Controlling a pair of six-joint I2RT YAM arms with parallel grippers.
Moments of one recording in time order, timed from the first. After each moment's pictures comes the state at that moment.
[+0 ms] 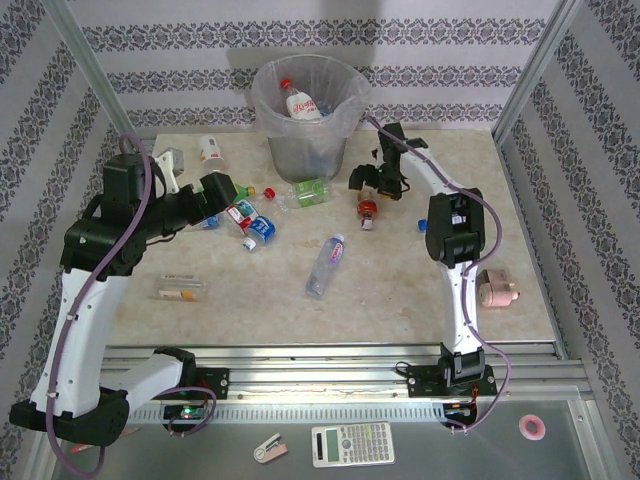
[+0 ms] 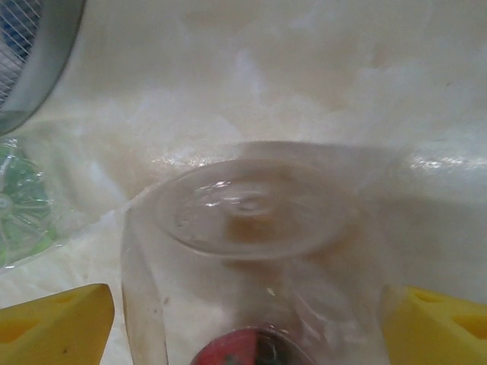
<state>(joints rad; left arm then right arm) -0.18 1.06 1.53 -1.07 0.28 -0.62 0.20 2.36 2.02 -0.91 -0.27 0.37</state>
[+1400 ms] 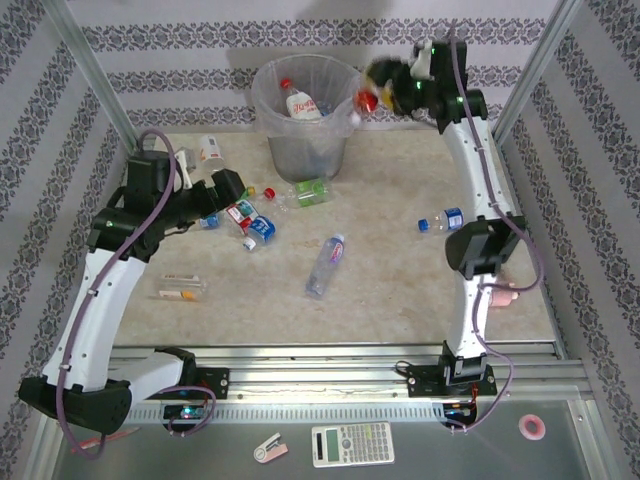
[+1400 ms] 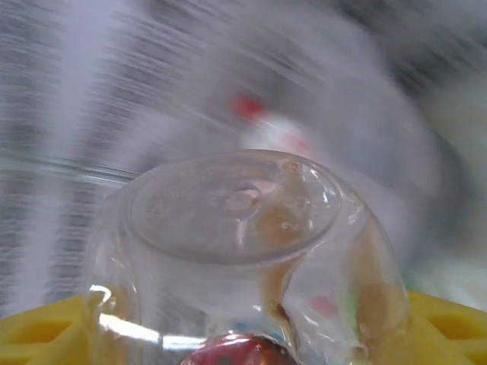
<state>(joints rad) -0.18 1.12 1.37 -0.91 0.26 -0.66 0.12 2.22 2.64 -0.70 -0.65 0.92</state>
